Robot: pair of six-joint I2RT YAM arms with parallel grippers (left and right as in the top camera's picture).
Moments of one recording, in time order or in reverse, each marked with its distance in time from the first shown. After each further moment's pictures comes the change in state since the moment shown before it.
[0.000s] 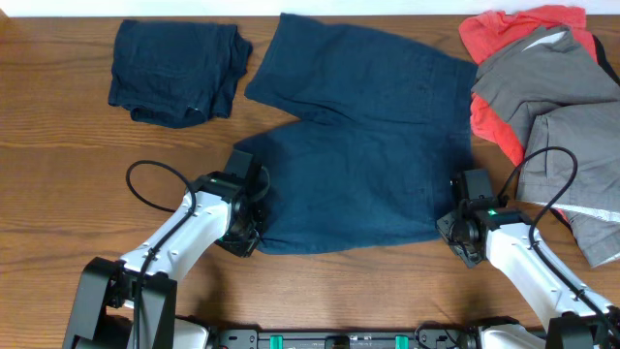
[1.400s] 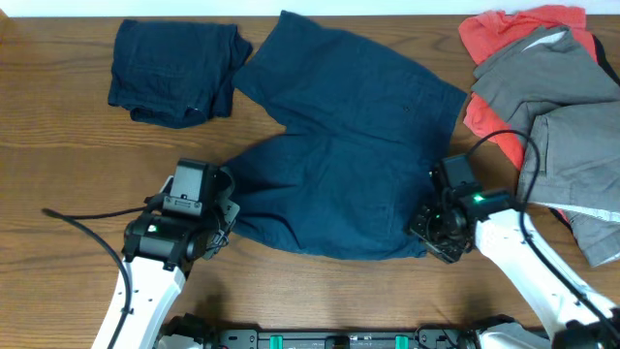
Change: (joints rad) left arm 0.077 -0.488 0.062 -0.170 -0.152 0.149; right arm 0.146 0.010 0.167 -0.213 -0.327 -0.231
